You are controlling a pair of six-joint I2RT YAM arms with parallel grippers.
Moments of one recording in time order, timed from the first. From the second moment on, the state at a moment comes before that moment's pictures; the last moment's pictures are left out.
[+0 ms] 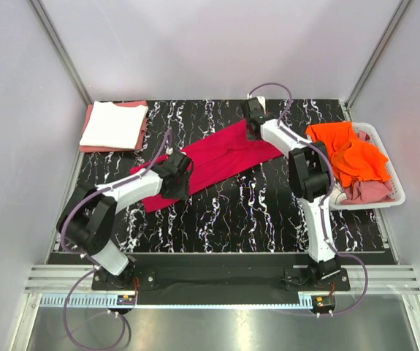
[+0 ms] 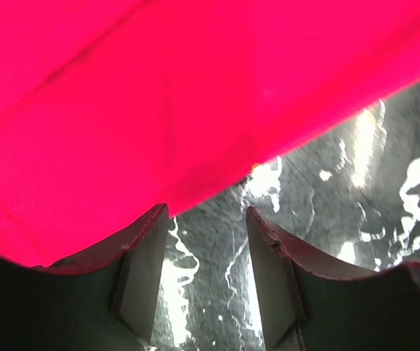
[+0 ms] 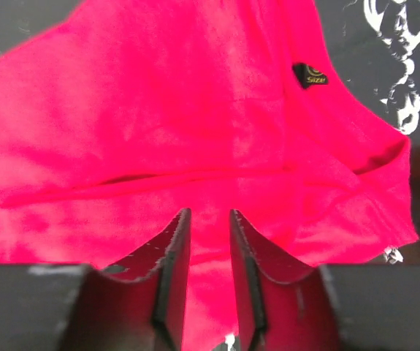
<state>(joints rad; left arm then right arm) -0.57 1.59 0.95 -0.52 -0.17 -0.48 0.38 2.32 1.90 -0.49 0.41 0.24</state>
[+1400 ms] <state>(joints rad) -0.93 1.58 0.98 -0.57 -0.23 -0.63 0.32 2.03 1.63 -0.47 0.24 0.50</state>
